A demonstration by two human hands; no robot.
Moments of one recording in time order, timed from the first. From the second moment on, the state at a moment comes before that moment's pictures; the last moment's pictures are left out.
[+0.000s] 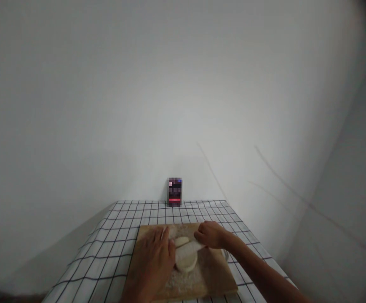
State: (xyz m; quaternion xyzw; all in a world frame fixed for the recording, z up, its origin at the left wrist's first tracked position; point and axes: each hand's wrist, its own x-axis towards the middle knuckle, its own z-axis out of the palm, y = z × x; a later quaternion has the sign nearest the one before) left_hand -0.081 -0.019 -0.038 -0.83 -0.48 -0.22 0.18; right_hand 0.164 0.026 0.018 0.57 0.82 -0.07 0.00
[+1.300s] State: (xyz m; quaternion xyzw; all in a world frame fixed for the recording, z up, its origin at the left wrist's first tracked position) left_hand -0.068 -0.020 -0.031 -0.83 -0.51 -0.19 0.15; right_hand 0.170 0.029 0.005 0.56 0.83 -0.03 -0.07
